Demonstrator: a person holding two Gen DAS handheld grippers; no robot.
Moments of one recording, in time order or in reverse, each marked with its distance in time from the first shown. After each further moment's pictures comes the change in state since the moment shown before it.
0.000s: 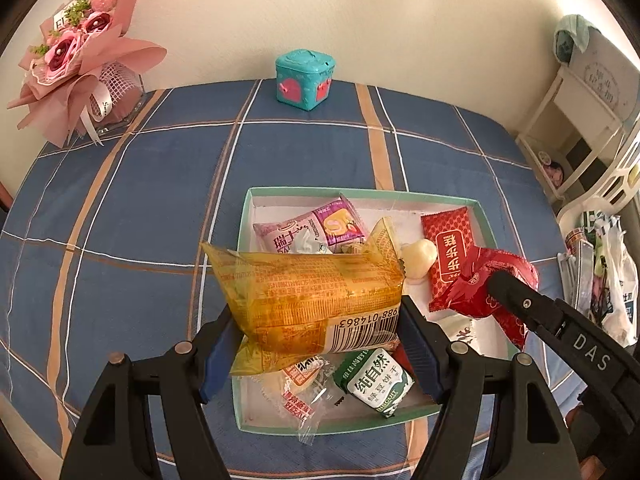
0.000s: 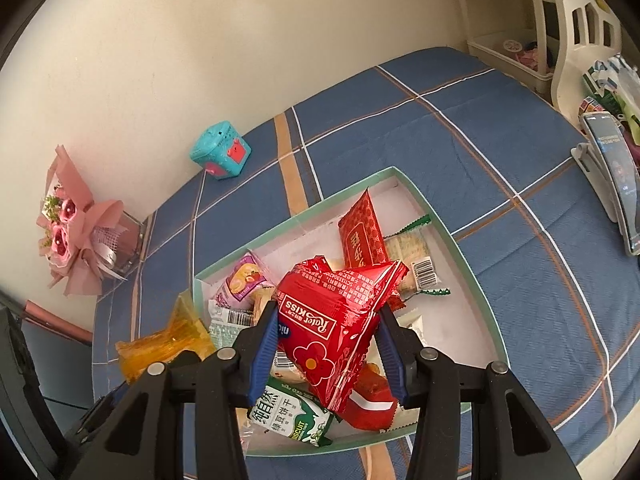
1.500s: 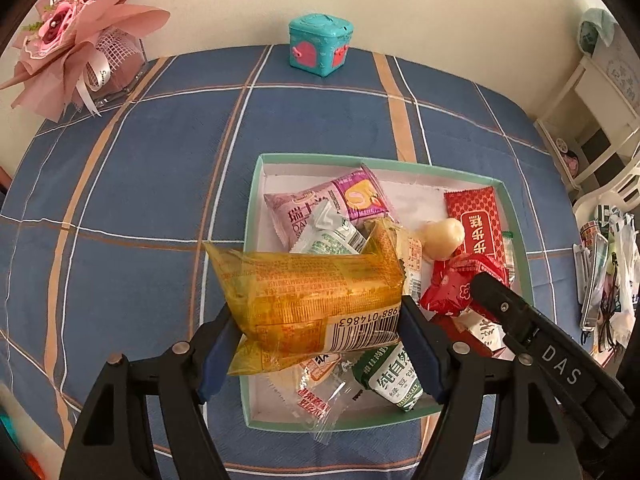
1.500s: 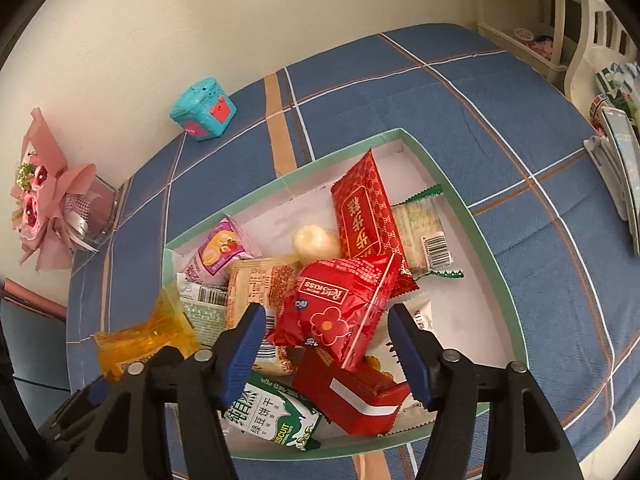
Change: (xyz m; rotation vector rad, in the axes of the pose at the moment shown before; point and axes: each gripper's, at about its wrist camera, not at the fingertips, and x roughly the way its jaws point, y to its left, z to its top) left arm 0.021 0.012 -0.002 -0.032 0.100 0.015; right arm 0.035 0.015 -0.005 -0.050 0.095 -0.079
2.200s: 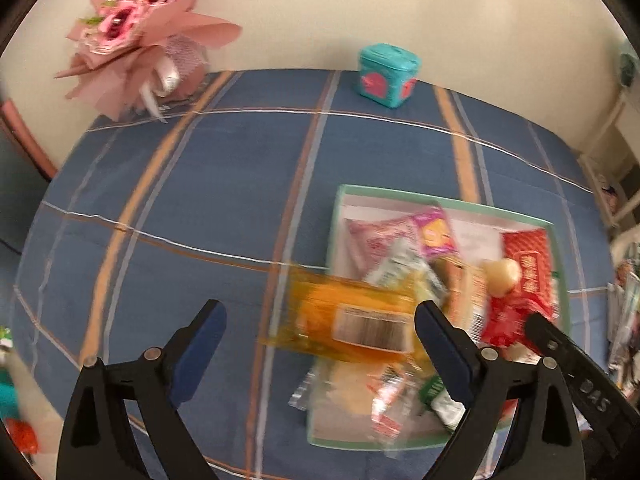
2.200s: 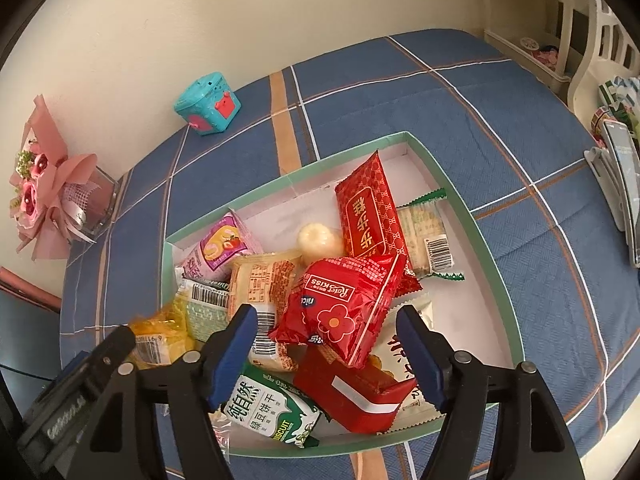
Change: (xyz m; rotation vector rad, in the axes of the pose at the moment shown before) left arm -0.010 0.039 0.006 -0.091 -0.090 0.182; right arm 0.001 0.006 -0.001 -0.037 0.001 -0.023
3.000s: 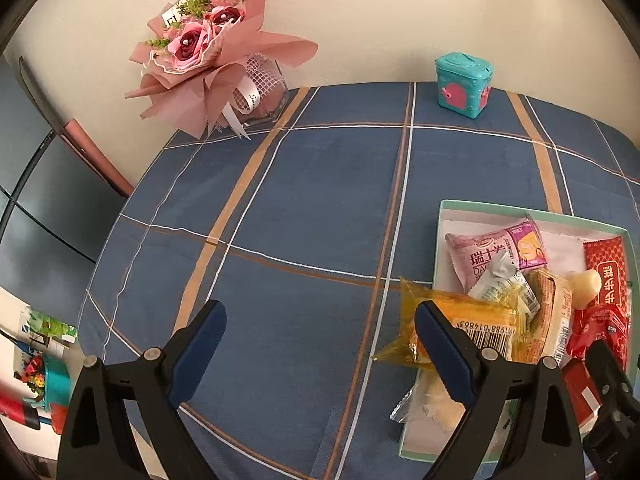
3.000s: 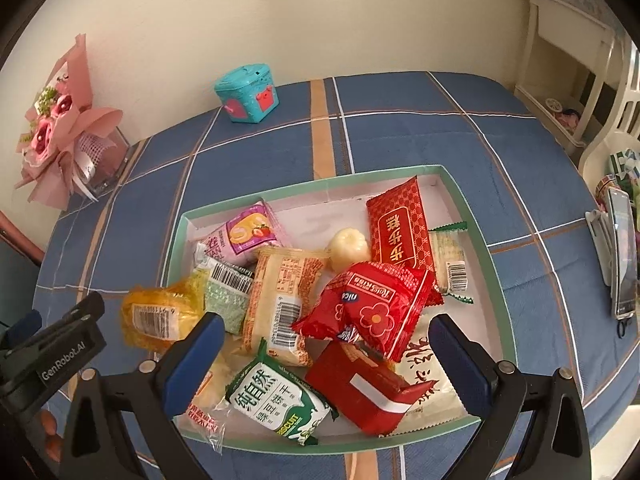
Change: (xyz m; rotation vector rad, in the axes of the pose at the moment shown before) left arm -0.008 0.023 -0.001 0.007 -0.051 0.290; right arm -0.011 0.039 -0.016 -0.199 -0.065 -0.067
